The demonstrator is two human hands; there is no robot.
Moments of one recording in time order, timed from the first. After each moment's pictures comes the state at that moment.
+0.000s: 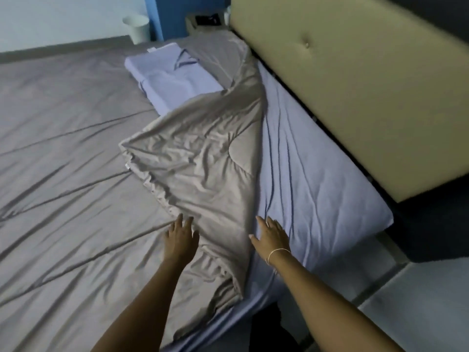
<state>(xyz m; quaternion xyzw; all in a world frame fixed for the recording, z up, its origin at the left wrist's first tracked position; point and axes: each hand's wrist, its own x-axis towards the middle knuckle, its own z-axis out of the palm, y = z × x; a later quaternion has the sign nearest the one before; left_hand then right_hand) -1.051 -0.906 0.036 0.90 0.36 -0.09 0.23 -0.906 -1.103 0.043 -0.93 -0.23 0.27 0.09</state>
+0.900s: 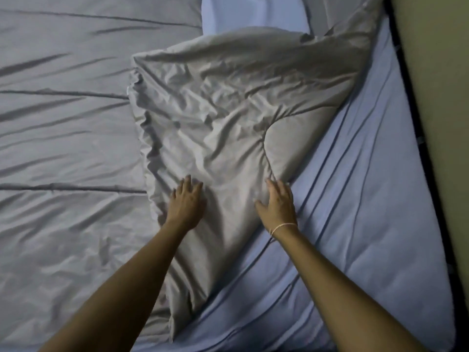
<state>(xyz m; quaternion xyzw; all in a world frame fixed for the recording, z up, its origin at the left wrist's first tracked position) -0.881 -0.878 -0.132 0.82 0.50 -0.12 0.24 -0.689 -0.992 -0.093 -0.87 -0.40 0.26 0.13</state>
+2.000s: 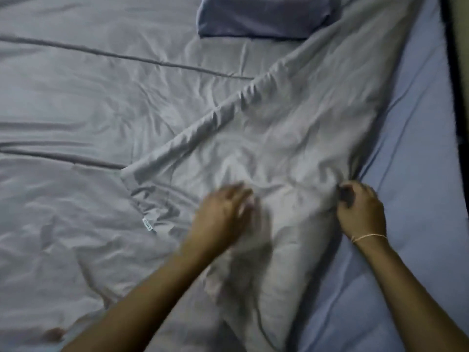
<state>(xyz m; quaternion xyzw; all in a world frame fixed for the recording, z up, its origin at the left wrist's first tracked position) -0.777 -0.976 -0.131 0.88 0.38 0.13 0.26 -0.508 -1.073 -0.131 -0.91 -0.36 0.16 0.15</state>
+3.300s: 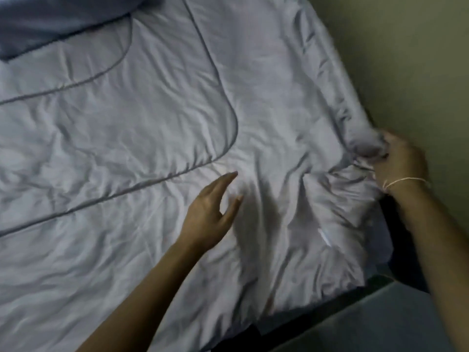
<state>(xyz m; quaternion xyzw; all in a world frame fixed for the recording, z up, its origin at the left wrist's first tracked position) -0.620 -1.098 -0.122 0.87 0.24 0.07 0.42 -0.336 -1.305 -0.066 -0.97 -0.16 0.11 0.12</state>
